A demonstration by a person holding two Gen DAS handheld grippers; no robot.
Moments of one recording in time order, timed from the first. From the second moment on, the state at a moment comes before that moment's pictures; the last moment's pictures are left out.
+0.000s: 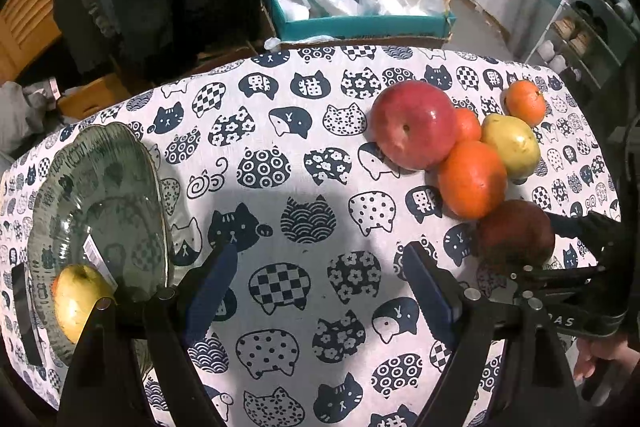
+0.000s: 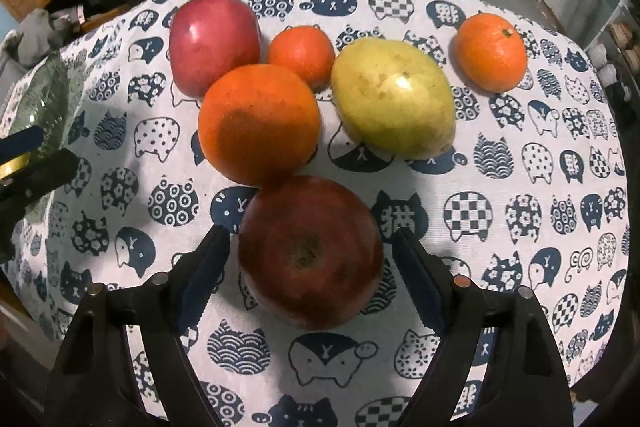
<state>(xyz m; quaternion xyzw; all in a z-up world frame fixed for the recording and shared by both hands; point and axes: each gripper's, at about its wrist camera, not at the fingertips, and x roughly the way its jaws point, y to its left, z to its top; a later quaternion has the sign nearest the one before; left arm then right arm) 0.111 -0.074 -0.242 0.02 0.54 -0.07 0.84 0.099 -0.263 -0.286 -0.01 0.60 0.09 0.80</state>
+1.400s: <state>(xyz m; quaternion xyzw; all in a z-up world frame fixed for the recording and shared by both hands) 0.182 -0.142 -0.243 -0.01 0.53 -0.14 0.84 0.140 -0.331 -0.232 0.02 0.52 0.02 0.85</state>
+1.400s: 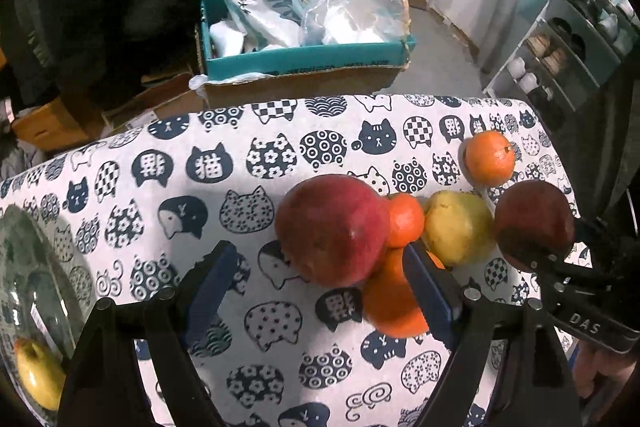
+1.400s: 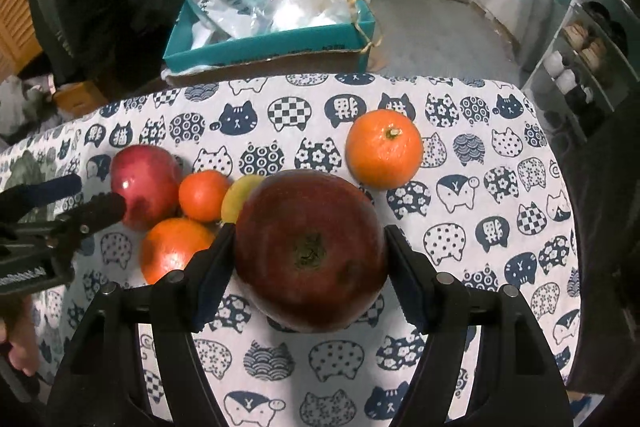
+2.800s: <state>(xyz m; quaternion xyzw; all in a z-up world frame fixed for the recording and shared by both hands) 0.187 -0.143 -0.254 0.01 0.52 -0.13 0.84 0.142 -0.334 -0.223 0.03 0.51 0.01 0.86</state>
